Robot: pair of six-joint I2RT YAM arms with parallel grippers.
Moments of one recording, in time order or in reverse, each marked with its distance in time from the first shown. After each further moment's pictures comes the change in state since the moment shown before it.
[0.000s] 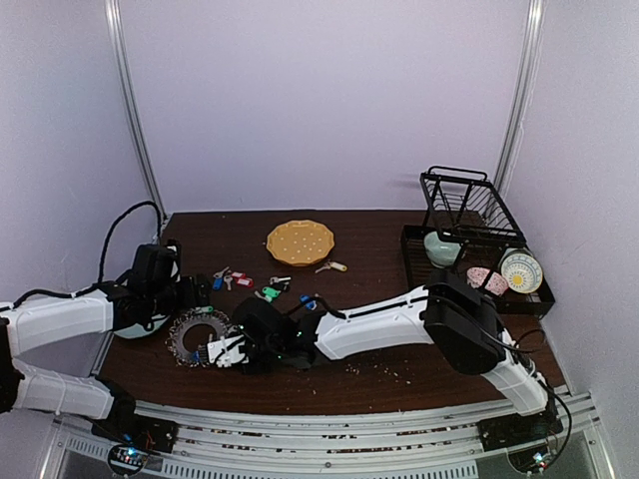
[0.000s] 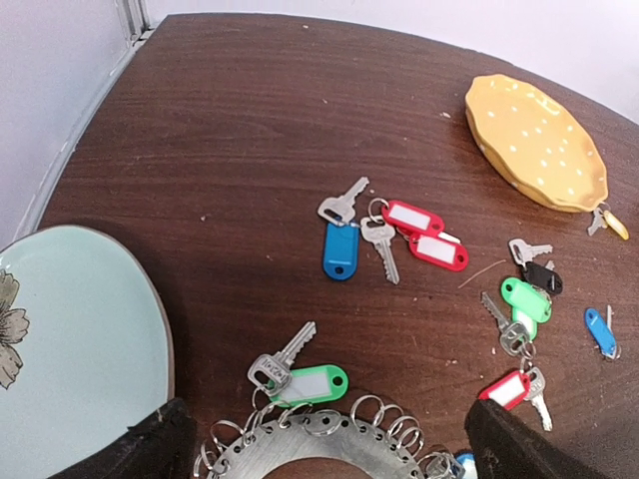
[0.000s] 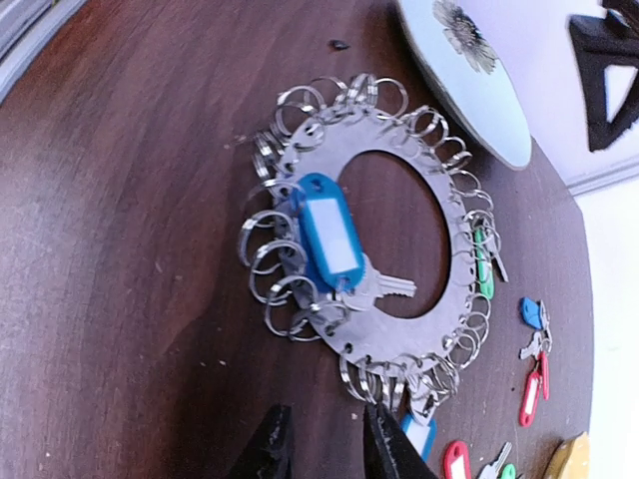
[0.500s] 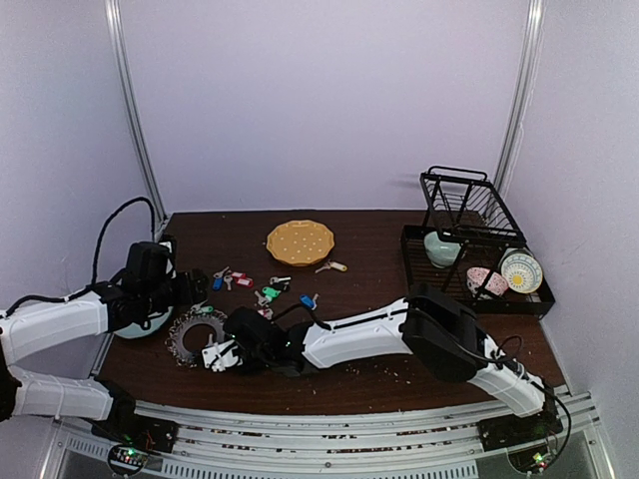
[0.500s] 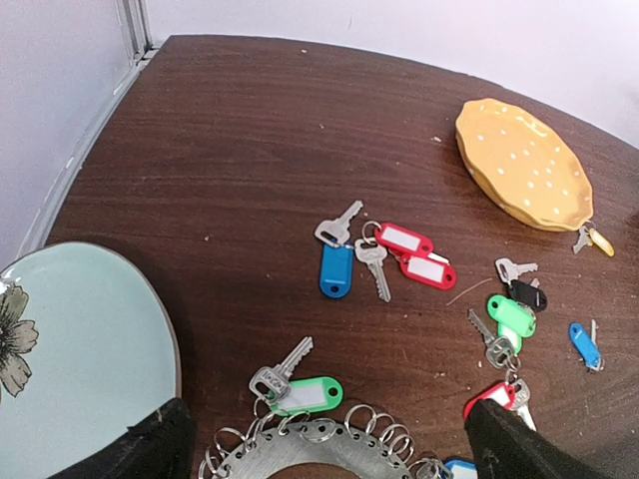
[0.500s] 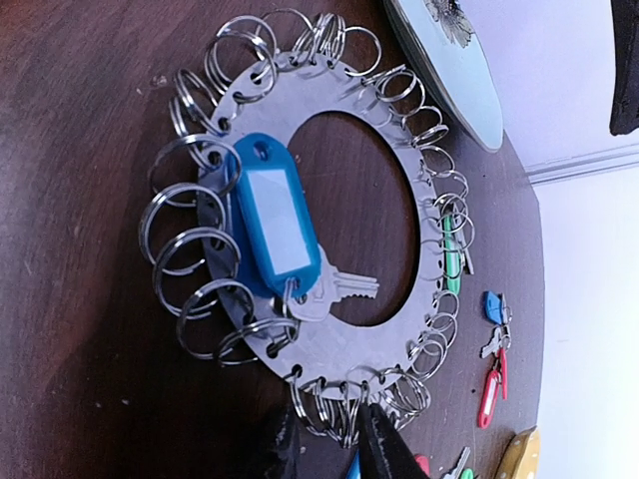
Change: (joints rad) left arm 0.007 -0.050 0.000 0.000 -0.003 0.004; right arm 0.013 0.117 0.103 0.056 0.169 -0.131
